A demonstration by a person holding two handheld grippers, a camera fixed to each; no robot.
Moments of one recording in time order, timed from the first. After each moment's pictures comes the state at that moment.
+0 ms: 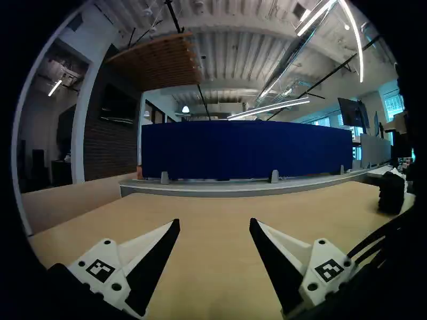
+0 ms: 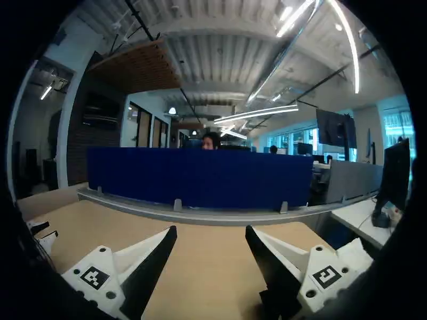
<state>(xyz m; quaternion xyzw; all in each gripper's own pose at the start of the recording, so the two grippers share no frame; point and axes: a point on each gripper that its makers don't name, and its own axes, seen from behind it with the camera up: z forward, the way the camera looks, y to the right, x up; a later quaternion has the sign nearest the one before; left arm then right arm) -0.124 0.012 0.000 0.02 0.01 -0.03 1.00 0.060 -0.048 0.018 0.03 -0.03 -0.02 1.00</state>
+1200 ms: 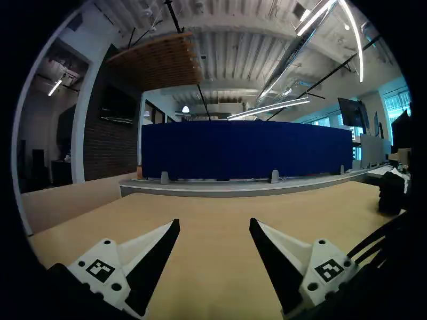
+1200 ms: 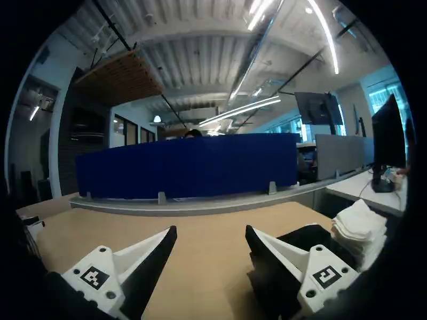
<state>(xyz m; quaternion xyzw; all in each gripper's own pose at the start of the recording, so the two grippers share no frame) -0.124 0.012 -0.002 0.02 0.01 -0.03 1.00 -0.028 0.010 0.018 0.00 -0.01 0.05 1.00</state>
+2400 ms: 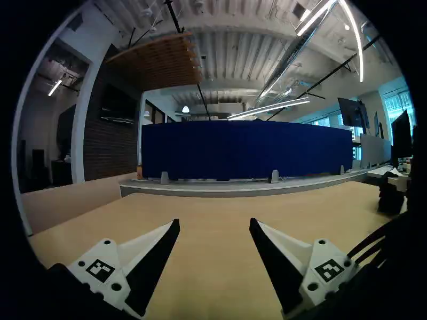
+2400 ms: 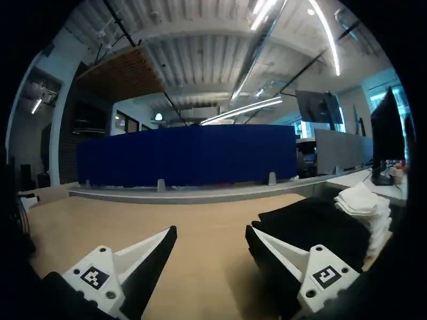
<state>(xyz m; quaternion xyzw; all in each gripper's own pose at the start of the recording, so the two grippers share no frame) -0.123 0.010 -0.002 0.02 0.01 -0.03 1.00 -0.092 0.008 0.012 0.00 -0.01 0.03 1.00</state>
